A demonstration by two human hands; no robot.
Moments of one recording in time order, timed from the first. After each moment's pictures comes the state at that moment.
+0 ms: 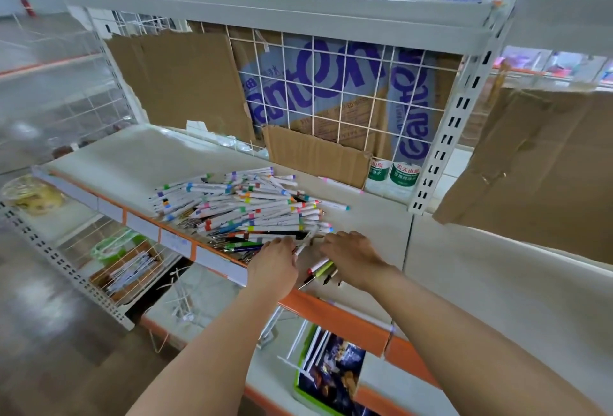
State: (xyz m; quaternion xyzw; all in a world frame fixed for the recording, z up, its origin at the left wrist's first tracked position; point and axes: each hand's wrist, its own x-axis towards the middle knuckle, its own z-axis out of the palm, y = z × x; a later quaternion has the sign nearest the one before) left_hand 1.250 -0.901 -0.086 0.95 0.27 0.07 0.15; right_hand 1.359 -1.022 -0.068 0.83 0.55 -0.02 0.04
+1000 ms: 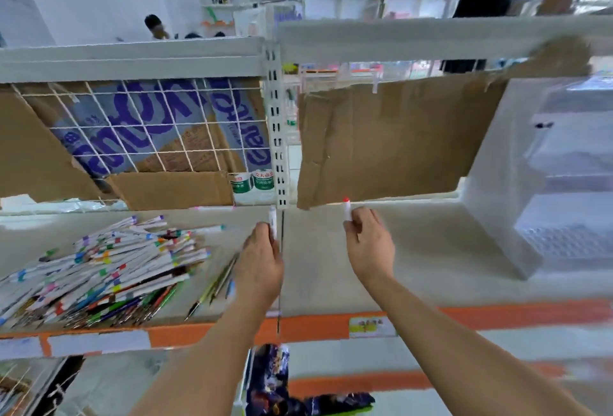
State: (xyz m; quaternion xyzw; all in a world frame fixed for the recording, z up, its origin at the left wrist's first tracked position) left_hand 1.304 -1.047 -0.046 0.93 0.07 0.22 0.27; right_hand 1.347 -1.221 -0.035 0.90 0.04 0.22 -0.38
